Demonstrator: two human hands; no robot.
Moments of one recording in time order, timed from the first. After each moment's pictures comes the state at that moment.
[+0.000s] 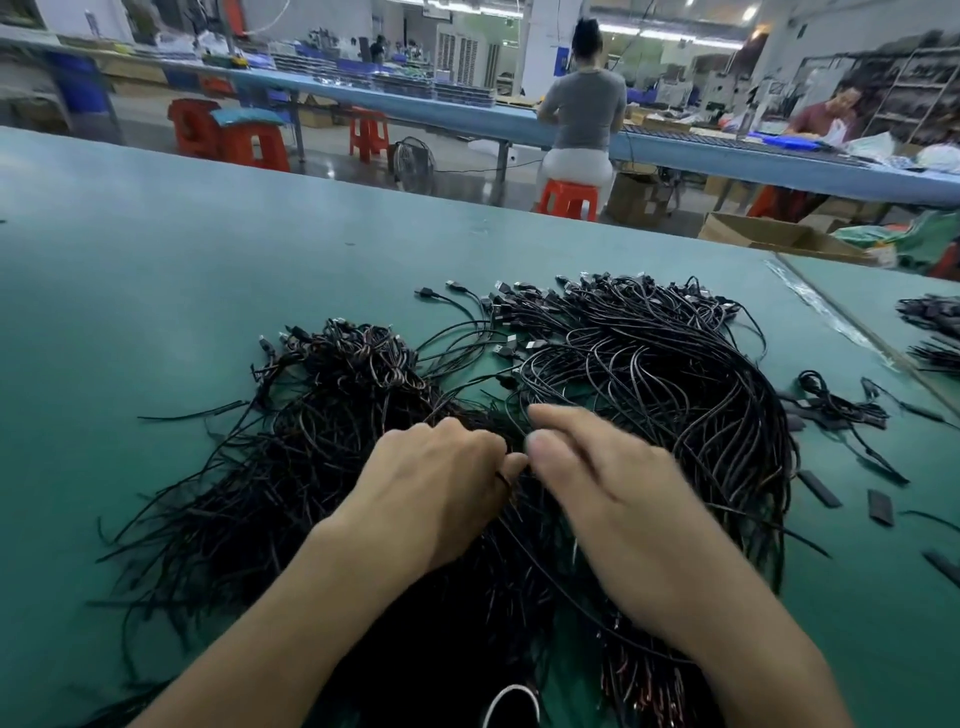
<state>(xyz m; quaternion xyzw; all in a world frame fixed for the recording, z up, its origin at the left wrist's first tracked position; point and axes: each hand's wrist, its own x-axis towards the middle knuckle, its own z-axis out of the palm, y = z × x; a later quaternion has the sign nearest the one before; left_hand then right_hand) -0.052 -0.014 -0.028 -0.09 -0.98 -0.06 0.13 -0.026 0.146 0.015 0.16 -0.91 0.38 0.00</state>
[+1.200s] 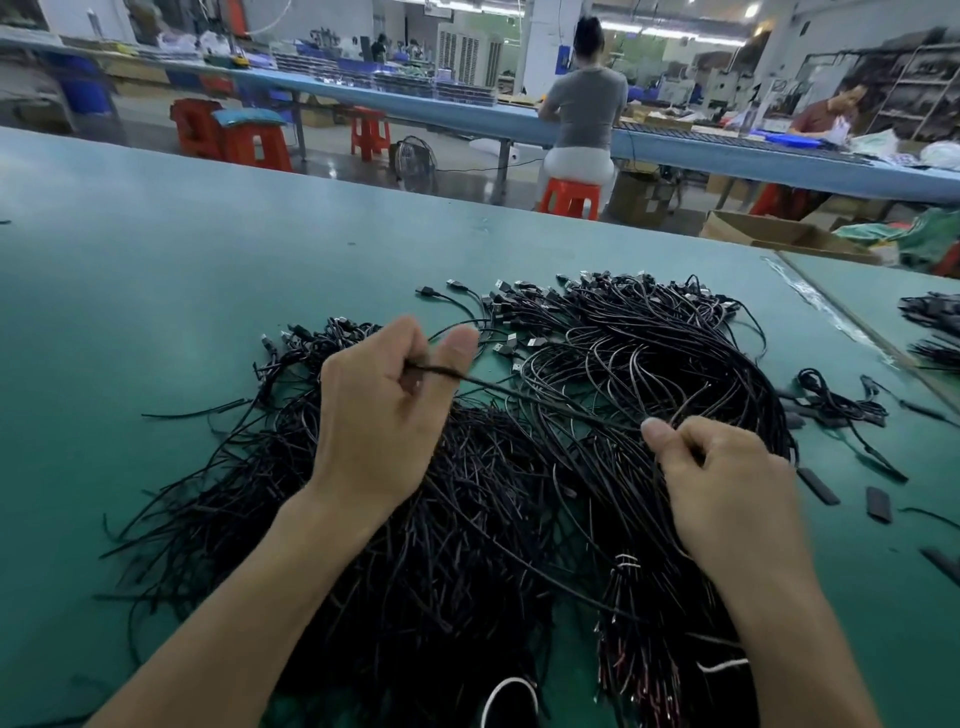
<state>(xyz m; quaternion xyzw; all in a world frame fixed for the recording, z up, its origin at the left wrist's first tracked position) -0.054 -0.034 -0.006 -0.08 -0.78 -0.47 0.40 -0.053 0.196 -0.010 -0.05 -0.93 0.33 0.16</state>
